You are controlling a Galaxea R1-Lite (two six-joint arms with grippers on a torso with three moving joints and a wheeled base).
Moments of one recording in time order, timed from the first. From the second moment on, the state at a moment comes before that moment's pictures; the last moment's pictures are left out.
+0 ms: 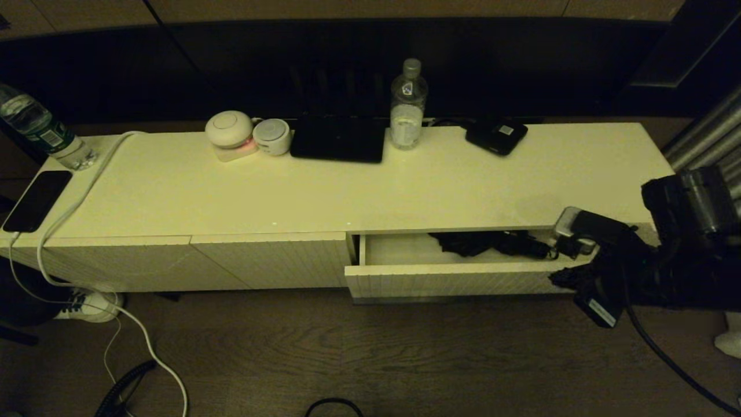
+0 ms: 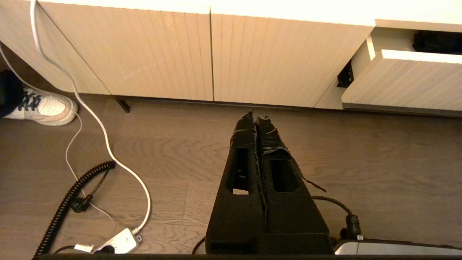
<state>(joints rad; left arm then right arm) 0.00 0.00 0.00 -0.04 0.02 -0.09 0.27 1.55 -0.92 0.06 0.03 -0.62</state>
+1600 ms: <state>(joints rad) 0.00 0.00 0.00 -0.04 0.02 -0.09 0.29 1.98 -1.34 0.01 -0.22 -0.47</state>
